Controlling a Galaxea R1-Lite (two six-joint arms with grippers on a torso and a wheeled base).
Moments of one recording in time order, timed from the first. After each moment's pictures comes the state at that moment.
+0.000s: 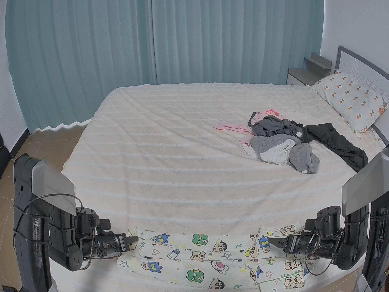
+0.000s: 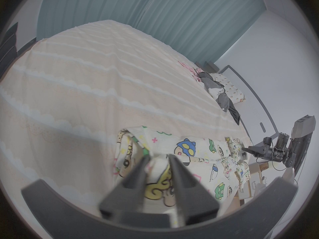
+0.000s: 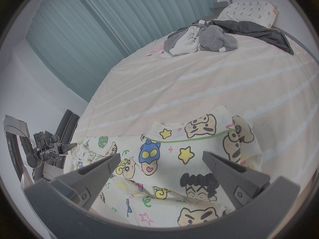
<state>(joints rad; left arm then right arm) -0.14 2.44 -0.18 -1.54 -0.38 -0.38 0.32 2.30 -0.02 -1.55 0.10 0.48</state>
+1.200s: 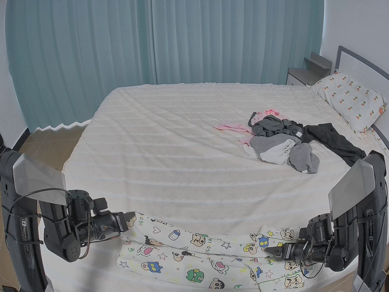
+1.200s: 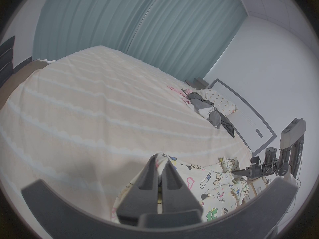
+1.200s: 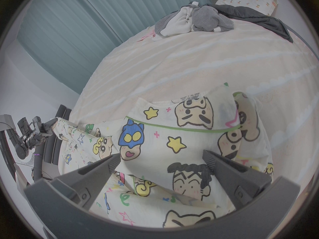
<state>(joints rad) -0.14 2.31 -0.29 -1.55 -0.37 -0.38 0.31 2.45 -0.05 -1.55 0.11 0.48</state>
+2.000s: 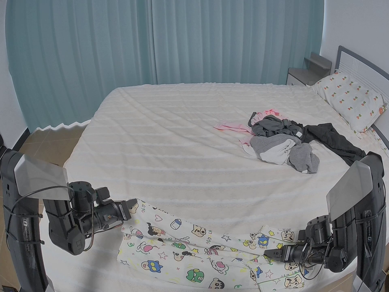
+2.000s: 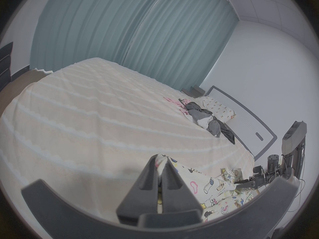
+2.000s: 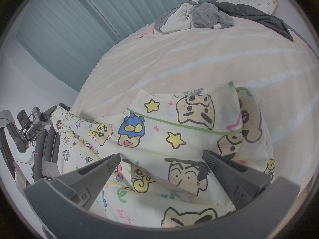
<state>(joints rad) -0.14 2.33 -0.38 -1.55 -0.35 -0.37 0.32 2.47 -0.04 -1.55 0.11 0.48</state>
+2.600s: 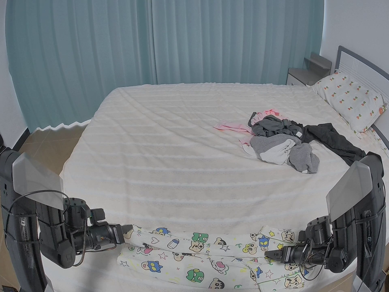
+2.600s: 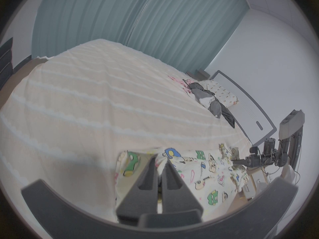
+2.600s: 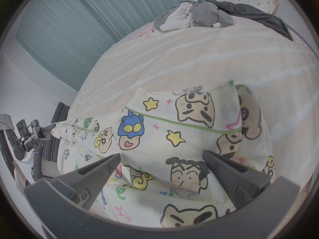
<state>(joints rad) -0.13 2.30 -0.14 -1.55 -0.41 -0.31 0.32 2.47 -0.03 -1.55 0.11 0.48</state>
